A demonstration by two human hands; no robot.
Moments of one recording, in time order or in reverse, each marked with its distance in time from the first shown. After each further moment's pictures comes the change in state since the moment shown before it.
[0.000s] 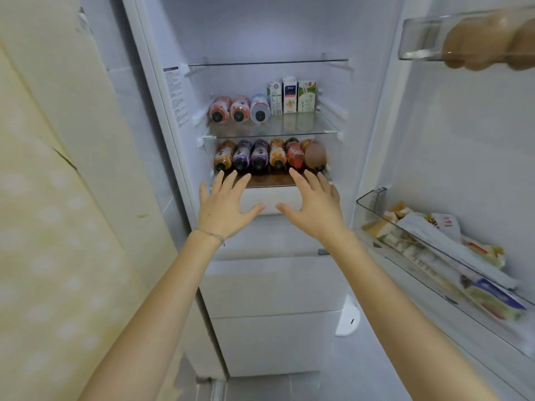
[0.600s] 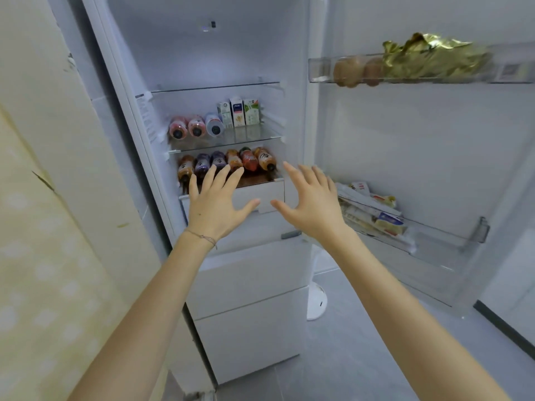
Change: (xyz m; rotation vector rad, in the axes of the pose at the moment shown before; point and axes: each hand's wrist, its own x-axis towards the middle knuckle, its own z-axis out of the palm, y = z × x) left_hand -0.081 0.049 -0.088 -0.069 0.125 0.227; right_hand -0.138 -0.043 -0.103 -0.114 0.205 0.108
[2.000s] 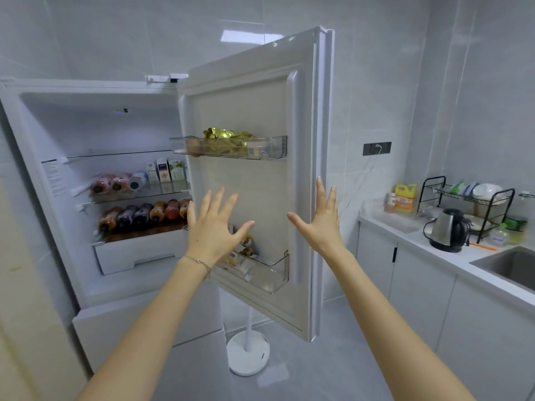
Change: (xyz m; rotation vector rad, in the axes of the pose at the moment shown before) left_hand -0.013 0.359 -0.048 -0.072 0.078 0.030; right_hand -0.102 0.302 -0.213 0.471 0.223 0.241
